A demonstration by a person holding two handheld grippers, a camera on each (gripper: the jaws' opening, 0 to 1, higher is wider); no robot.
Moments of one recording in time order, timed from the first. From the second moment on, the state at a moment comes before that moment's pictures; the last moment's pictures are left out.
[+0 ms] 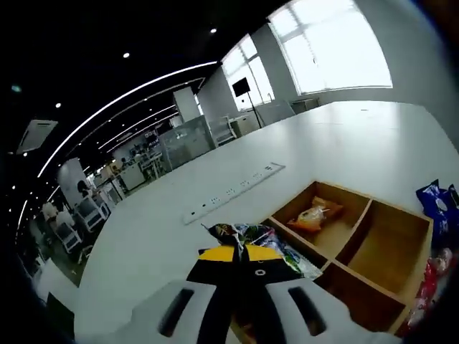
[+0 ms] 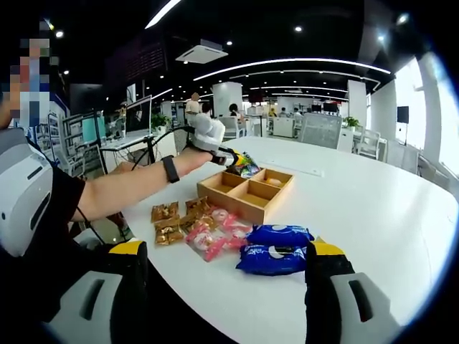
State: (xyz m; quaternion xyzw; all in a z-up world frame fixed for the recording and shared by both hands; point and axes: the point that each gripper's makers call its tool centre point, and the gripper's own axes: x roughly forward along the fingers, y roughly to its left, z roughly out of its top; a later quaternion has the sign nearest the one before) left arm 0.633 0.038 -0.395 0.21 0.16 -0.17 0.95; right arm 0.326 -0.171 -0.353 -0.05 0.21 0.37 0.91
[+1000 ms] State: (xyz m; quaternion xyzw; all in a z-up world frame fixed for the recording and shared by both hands) left arm 0.621 0.036 -0.408 0.24 0.17 -0.18 0.94; right arm 0.323 -0.167 -0.355 -0.05 0.21 0.37 0.90
